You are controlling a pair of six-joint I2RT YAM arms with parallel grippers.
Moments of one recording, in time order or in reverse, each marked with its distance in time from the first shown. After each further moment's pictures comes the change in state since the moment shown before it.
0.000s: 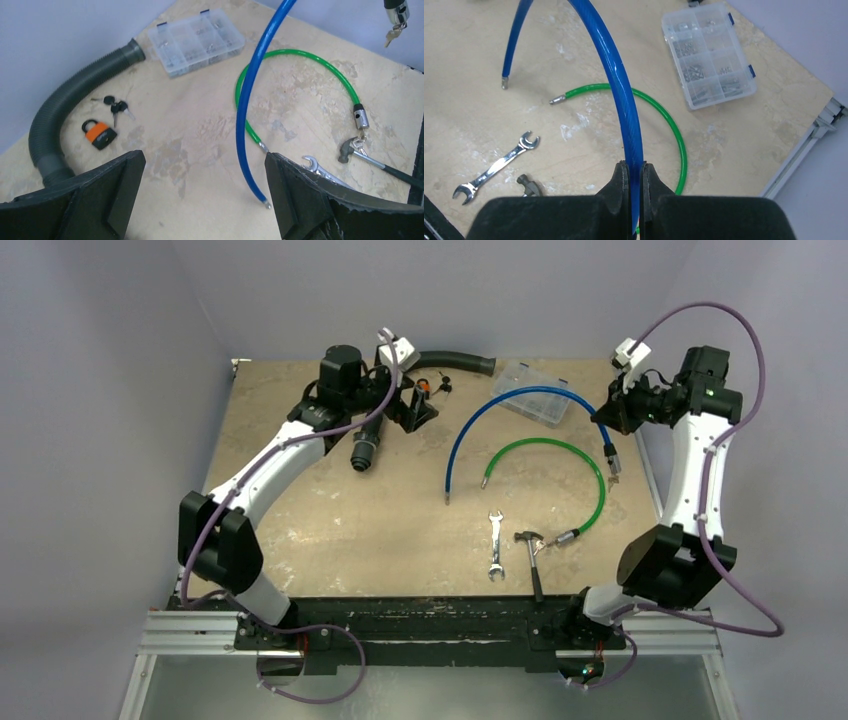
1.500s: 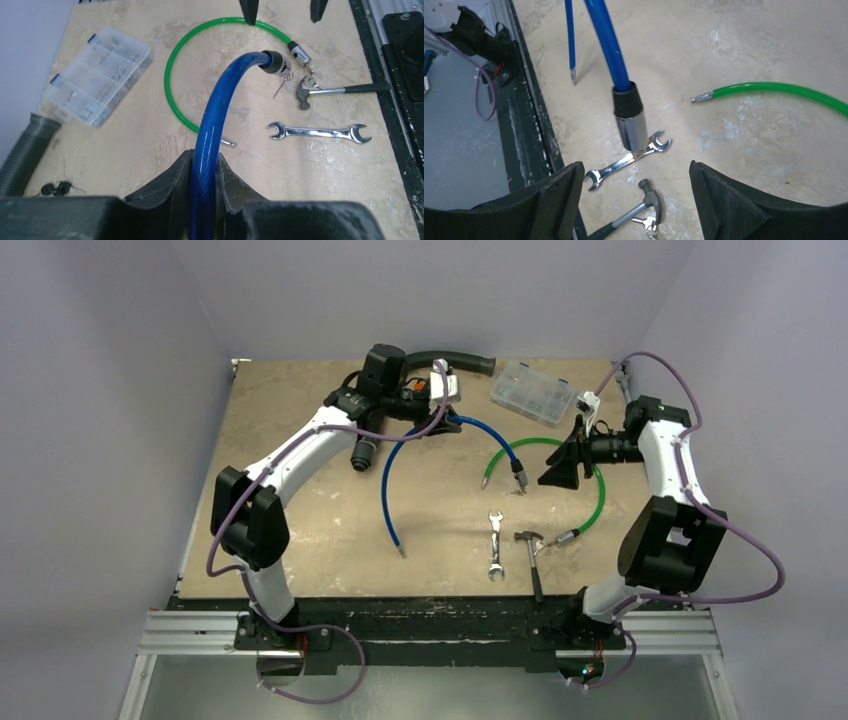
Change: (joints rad) left arm -0.126 0.234 0.247 -0.245 0.296 0.441; right arm 0.113 0.043 -0.295 -0.238 -0.313 -0.187
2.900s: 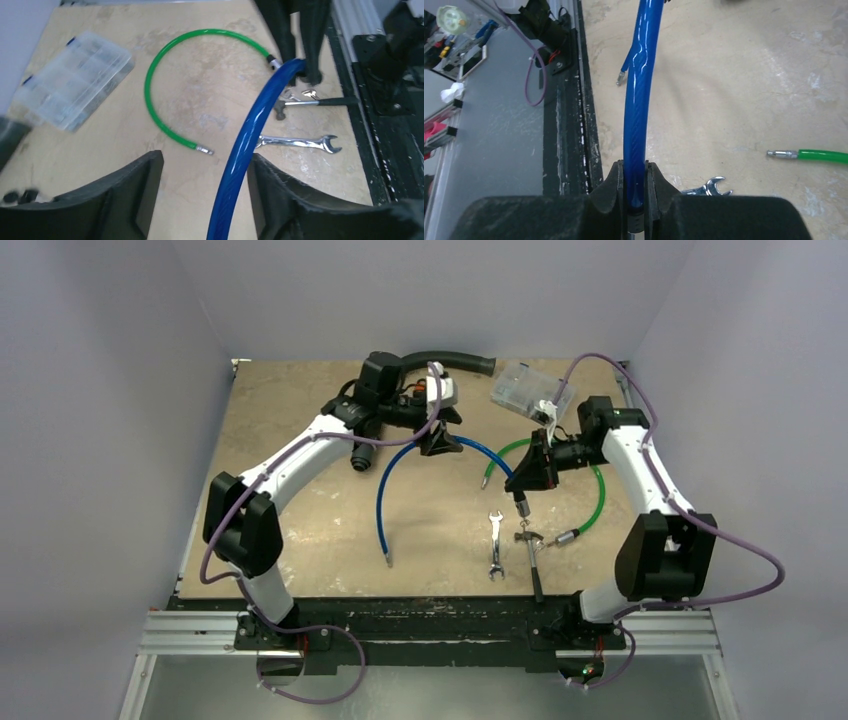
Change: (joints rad) left arm -0.012 -0.055 -0.064 0.041 0.095 -0.067; right arm 0.251 -0.038 -0.070 -0.010 -0.084 0.003
